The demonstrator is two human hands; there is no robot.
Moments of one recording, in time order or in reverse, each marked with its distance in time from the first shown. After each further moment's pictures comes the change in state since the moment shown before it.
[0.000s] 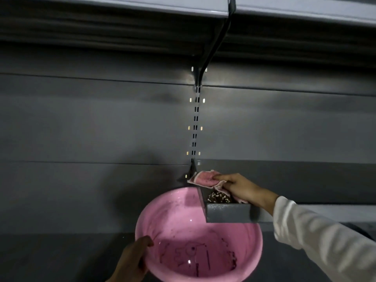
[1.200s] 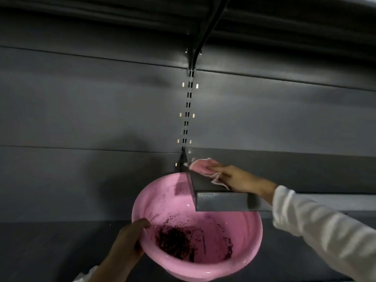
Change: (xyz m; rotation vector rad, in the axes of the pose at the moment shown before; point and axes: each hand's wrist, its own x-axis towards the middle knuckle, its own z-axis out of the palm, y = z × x) left_hand -0.014 0.007 0.019 -0.050 -0.177 0.023; right_hand -0.002 0.013 -0.009 -0.208 -0.146 -0.120
